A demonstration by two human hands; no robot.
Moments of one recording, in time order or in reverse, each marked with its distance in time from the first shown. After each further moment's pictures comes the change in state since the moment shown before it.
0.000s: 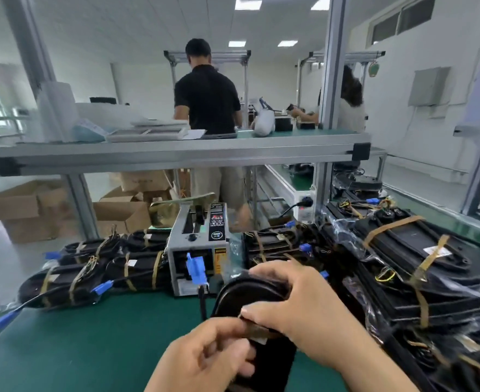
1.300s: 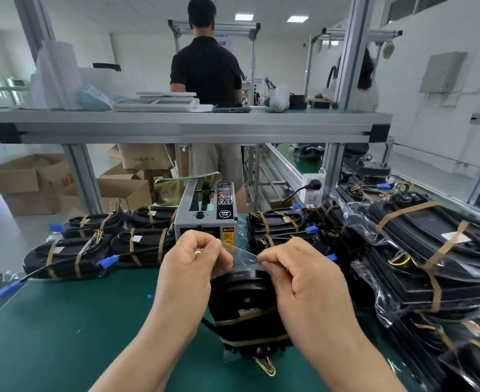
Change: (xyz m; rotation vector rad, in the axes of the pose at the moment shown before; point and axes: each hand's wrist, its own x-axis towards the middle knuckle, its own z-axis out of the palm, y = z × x) left_hand 0.068 -0.010 -0.022 -0.115 0.345 0.219; right_hand -0.005 0.003 0.033 -0.411 0.396 -0.383
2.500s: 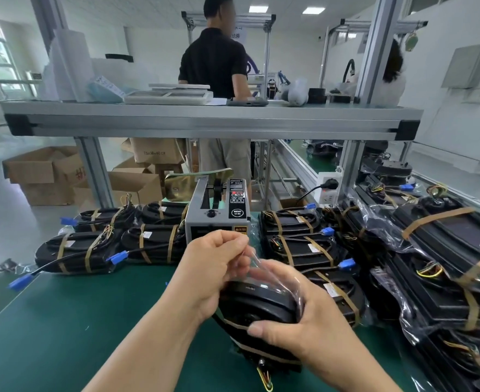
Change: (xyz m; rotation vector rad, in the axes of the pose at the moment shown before) left_hand 0.039 -0.010 0.008 -0.211 -0.161 -0.317; right_hand -0.011 0.034 0.024 0.756 -0.506 0.300
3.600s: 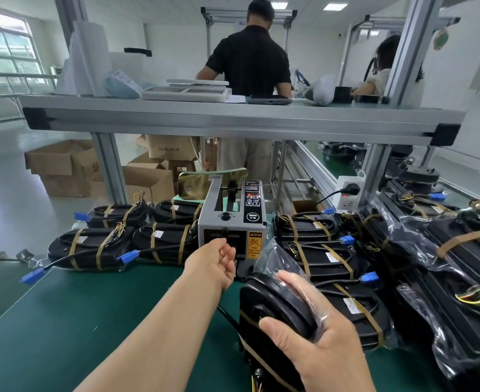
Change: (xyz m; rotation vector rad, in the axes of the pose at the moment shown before) left_hand 0.095 -0.038 -0.031 -0.458 0.432 -0.536; right_hand 0.003 0.010 0.021 0.039 0.282 0.018
